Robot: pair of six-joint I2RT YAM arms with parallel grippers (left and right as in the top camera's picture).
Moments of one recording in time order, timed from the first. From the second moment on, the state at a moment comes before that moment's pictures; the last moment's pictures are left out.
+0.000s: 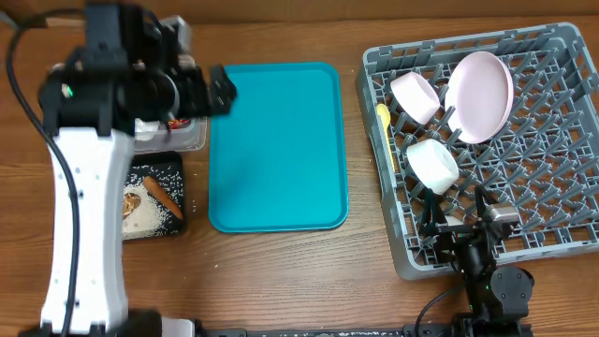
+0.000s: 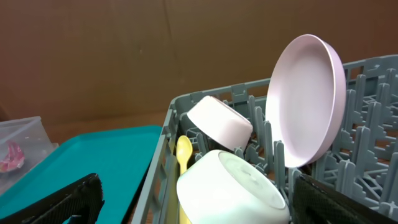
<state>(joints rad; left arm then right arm) -0.05 1.58 1.87 -1.30 0.33 -0.16 0.02 0.01 0.02 -0.02 -0.12 0.20</state>
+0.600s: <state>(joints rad) -0.09 1.05 1.09 -1.25 0.14 -0.18 0.02 0.01 0.02 -0.02 -0.12 0.20</state>
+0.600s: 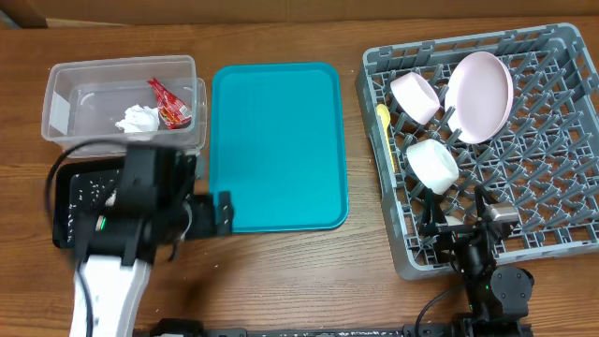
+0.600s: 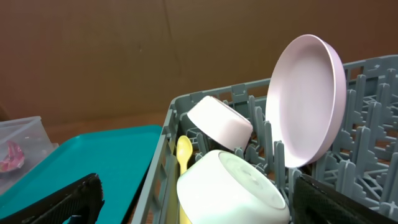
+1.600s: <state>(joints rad) -0.03 0.11 0.20 0.02 0.02 -0.10 0.02 0.01 0.02 -0.02 -0.12 0.20</state>
